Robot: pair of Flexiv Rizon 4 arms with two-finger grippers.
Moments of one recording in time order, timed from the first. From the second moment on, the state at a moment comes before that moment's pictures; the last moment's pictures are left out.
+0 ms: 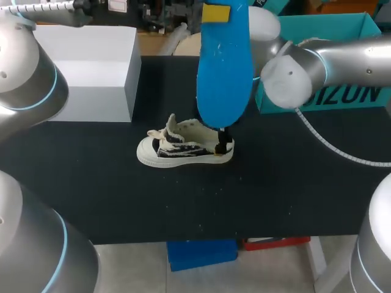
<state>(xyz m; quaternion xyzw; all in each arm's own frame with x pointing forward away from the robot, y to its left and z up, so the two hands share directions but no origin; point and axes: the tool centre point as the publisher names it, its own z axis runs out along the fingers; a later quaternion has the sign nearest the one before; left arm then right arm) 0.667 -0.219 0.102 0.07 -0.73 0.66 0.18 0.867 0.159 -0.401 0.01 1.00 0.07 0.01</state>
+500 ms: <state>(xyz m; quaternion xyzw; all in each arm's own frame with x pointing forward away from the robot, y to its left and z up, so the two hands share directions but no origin) 0.667 -0.219 0.102 0.07 -0.73 0.66 0.18 0.869 0.165 -0.402 -0.02 1.00 0.01 0.00</state>
